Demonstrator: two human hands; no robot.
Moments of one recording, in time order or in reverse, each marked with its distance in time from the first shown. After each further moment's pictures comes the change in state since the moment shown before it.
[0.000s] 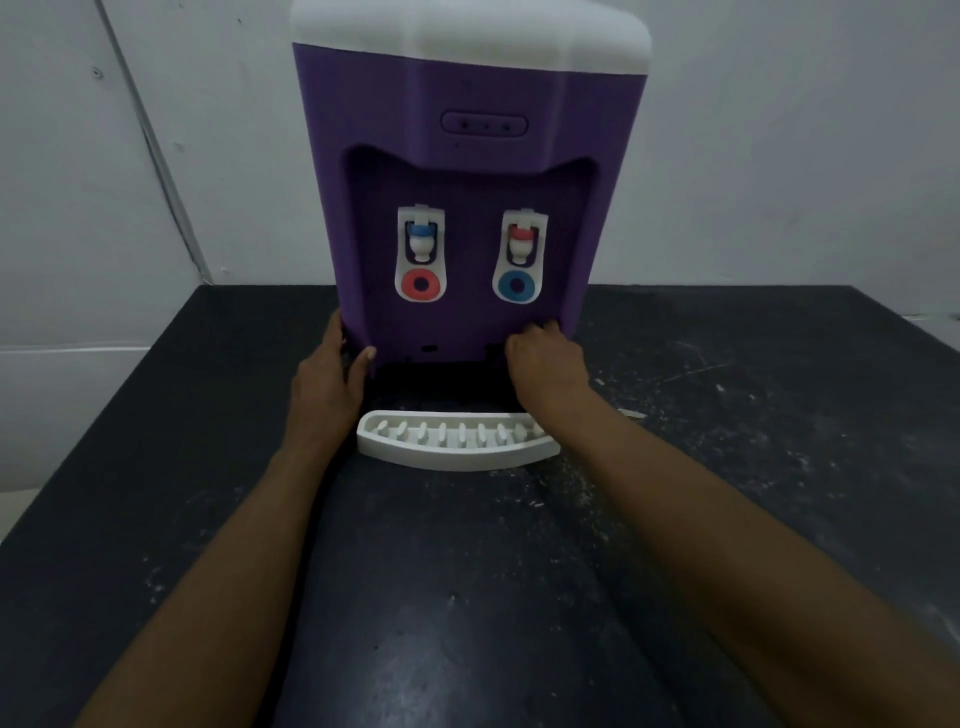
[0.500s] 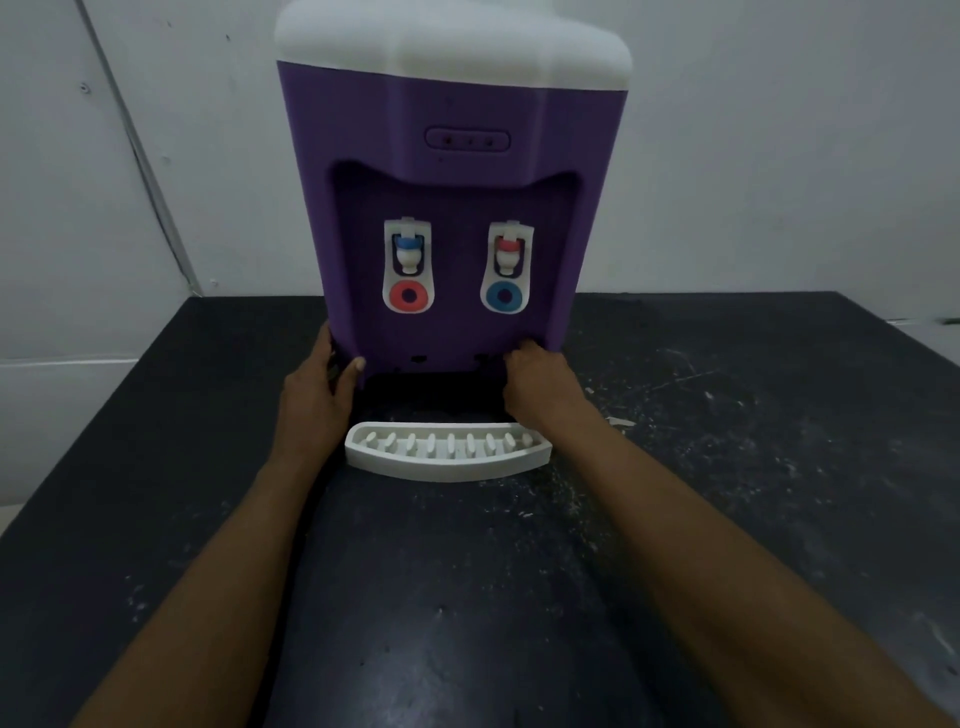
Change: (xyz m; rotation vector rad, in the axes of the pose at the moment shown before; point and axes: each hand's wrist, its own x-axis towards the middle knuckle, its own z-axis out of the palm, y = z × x) left_hand 0.001 -0.004 0.001 -0.083 0.003 -0.006; right_hand 0.009 0.016 0.020 0.244 -0.079 -0.020
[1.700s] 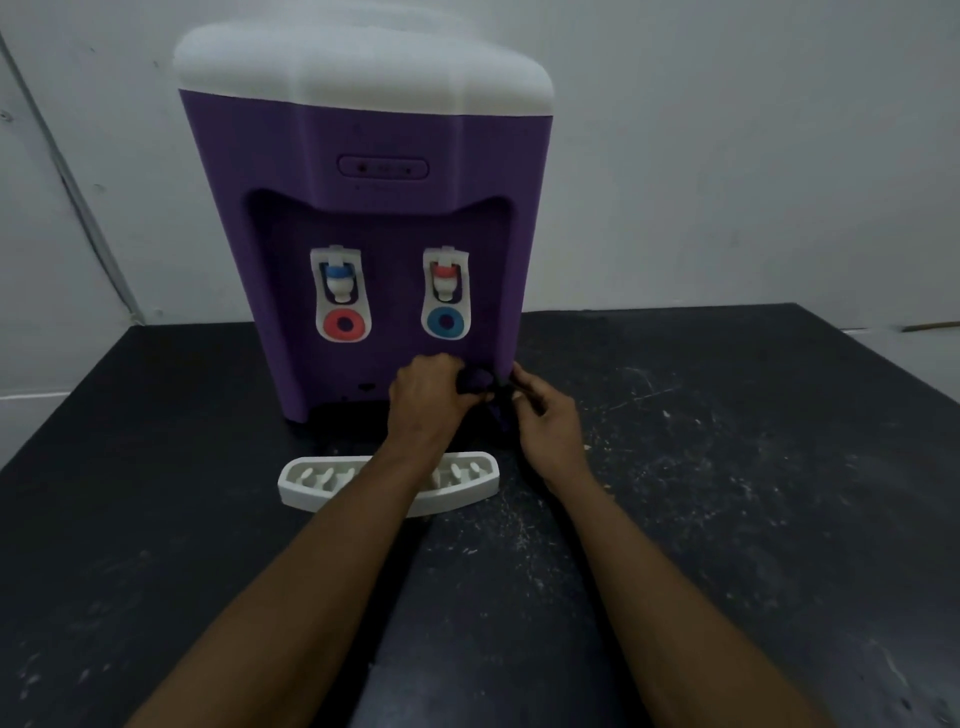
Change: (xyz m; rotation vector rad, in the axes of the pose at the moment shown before) left_hand 0.025 0.132 0.124 0.475 -0.259 0.024; right_hand -0.019 0.068 0.054 1.226 0.403 0.180
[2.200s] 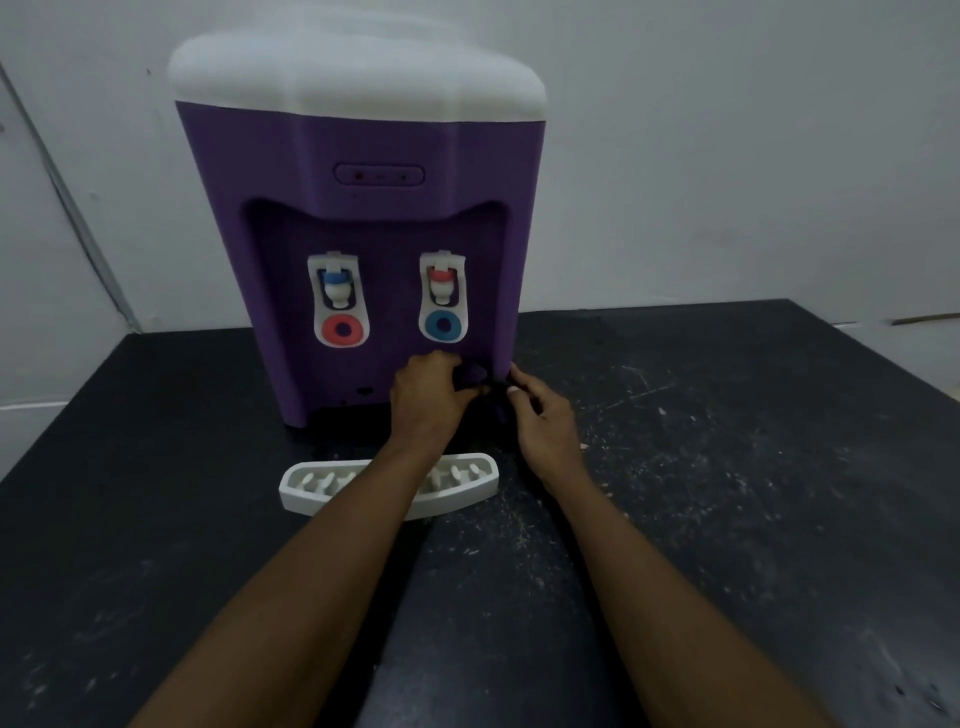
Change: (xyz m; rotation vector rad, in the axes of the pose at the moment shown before) left_hand 0.001 0.004 -0.002 -0.139 0.042 -0.036; right_hand -0.004 -0.008 0.003 0.007 0.035 0.069
